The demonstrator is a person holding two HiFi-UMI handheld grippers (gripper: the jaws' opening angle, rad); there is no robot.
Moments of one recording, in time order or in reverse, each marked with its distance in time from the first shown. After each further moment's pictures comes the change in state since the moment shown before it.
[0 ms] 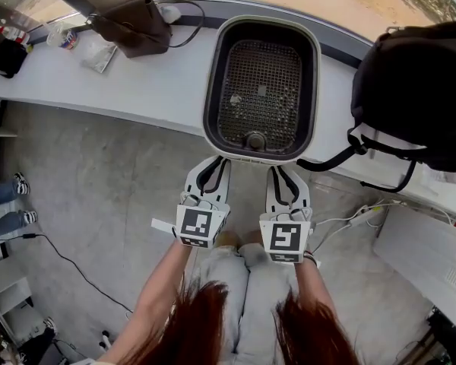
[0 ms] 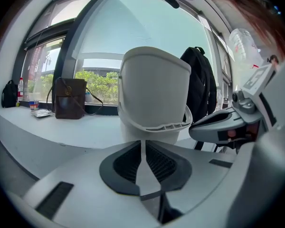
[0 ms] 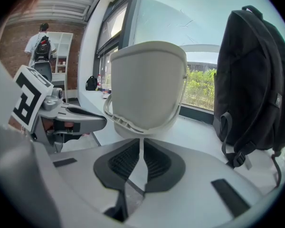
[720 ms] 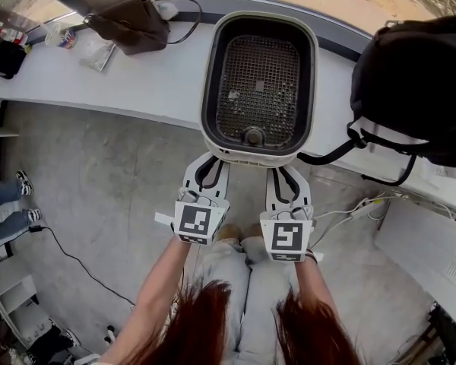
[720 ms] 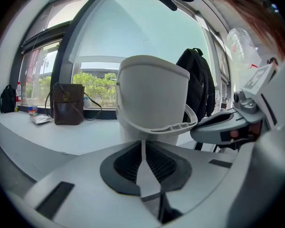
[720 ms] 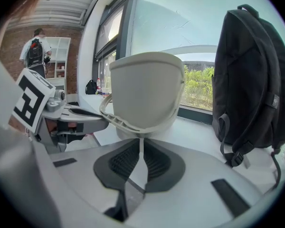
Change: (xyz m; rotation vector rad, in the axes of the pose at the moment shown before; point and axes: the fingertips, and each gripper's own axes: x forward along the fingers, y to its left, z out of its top) left arm -0.003 -0.002 0.017 0.025 0.000 -0.013; right arm -0.010 0.000 0.013 0.042 -0.021 0.009
